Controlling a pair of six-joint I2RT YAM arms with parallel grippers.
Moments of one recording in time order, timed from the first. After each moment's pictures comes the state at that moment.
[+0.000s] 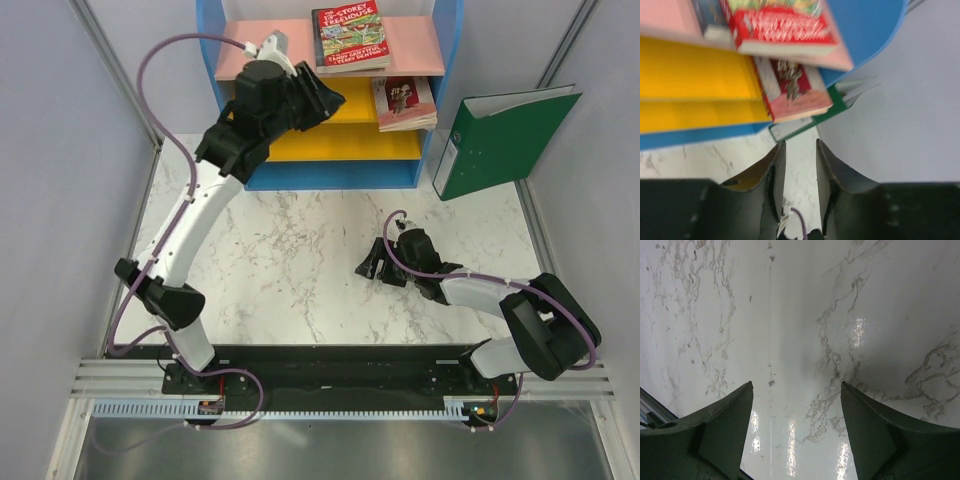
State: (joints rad) left arm -0.59 1.75 2.12 -0.56 -0.03 -0.74; right arm 0.53 1.41 0.51 0.20 -0.17 0.76
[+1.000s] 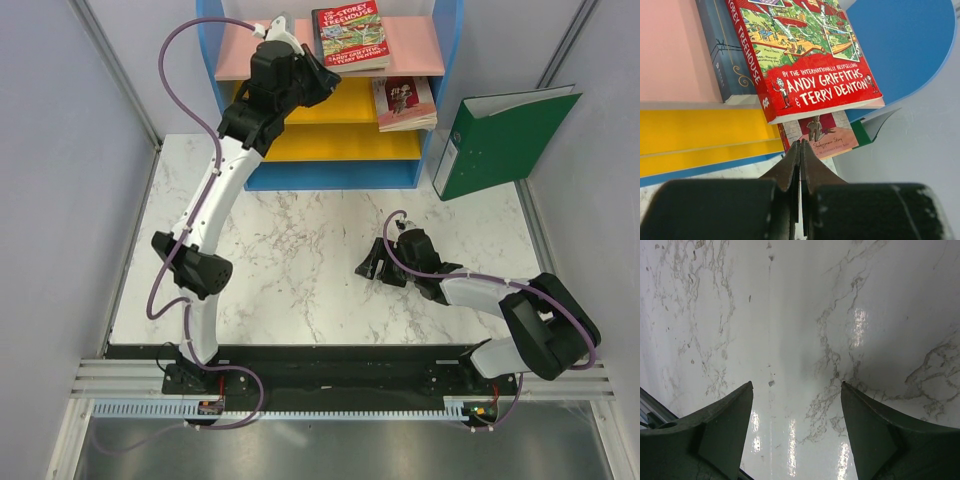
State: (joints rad) left arm -0.52 2.03 2.48 -0.57 -0.03 -0.68; right arm 0.53 1.41 0.51 0.20 -0.17 0.76
